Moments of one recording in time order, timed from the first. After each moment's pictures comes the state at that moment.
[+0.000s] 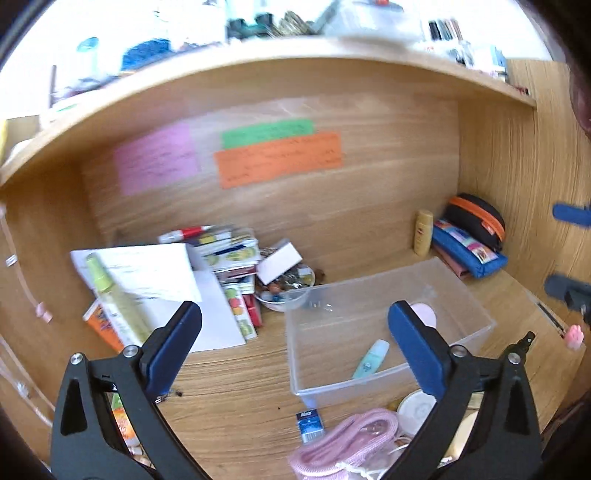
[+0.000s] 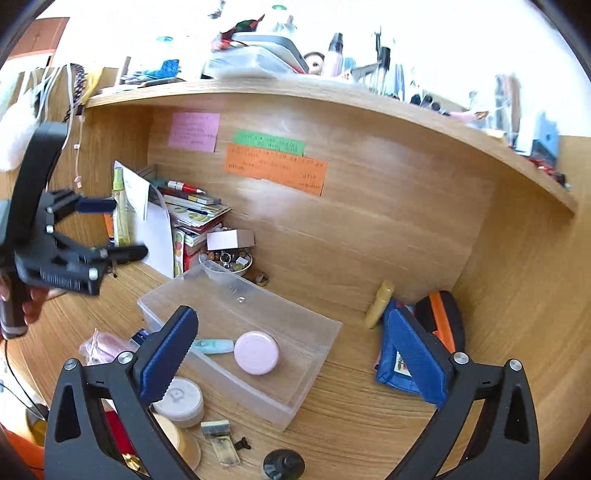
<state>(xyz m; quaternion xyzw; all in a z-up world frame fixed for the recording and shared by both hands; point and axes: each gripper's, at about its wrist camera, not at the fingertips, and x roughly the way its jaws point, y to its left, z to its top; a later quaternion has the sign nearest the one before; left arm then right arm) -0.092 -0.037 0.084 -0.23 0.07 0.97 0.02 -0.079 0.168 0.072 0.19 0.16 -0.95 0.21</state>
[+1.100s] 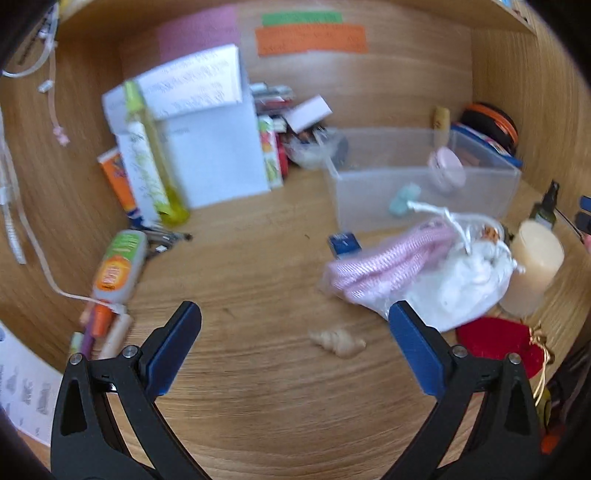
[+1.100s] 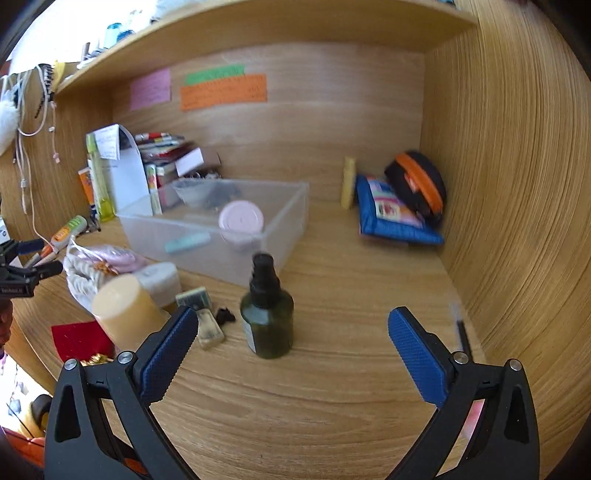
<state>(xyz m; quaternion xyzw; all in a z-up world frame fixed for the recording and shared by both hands) -0.020 -0.084 -0.056 -0.35 0.06 0.94 -0.01 -0.037 0.247 -0.046 0.28 0.05 -0.95 0.15</state>
